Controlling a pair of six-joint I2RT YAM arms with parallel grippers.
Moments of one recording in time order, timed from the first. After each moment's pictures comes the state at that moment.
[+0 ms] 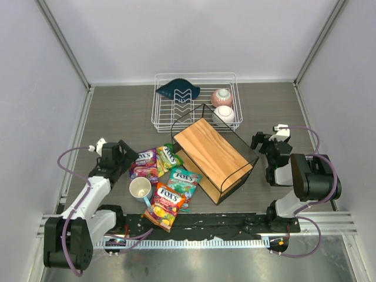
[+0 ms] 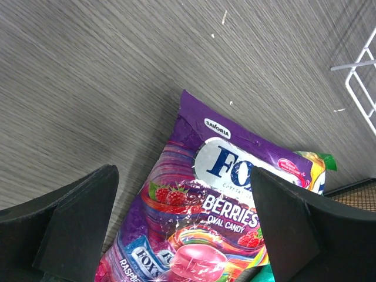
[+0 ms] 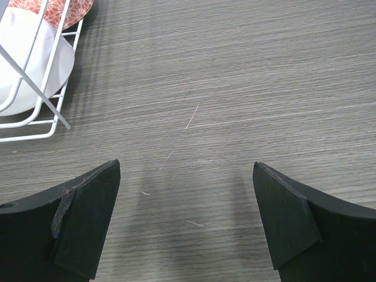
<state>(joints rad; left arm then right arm) -0.06 0.96 0.40 -0.23 -0.13 -0.82 -0.06 1.56 0.22 1.14 -0.01 0.10</state>
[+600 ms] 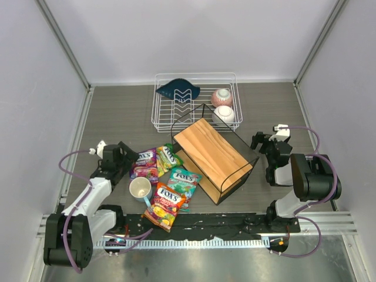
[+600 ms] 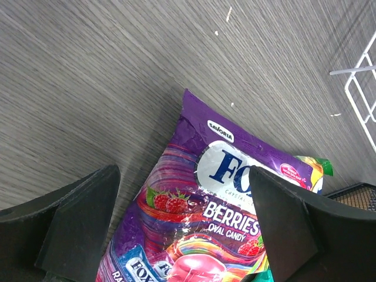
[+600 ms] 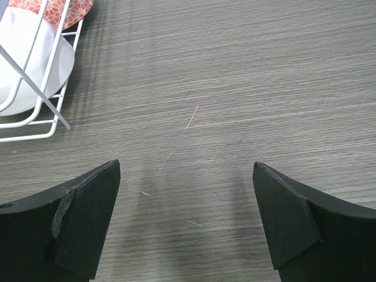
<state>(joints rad) -0.06 0.99 0.35 -0.14 -0.12 -0.89 -0.06 1.56 0.22 1.14 -0.01 0.10</state>
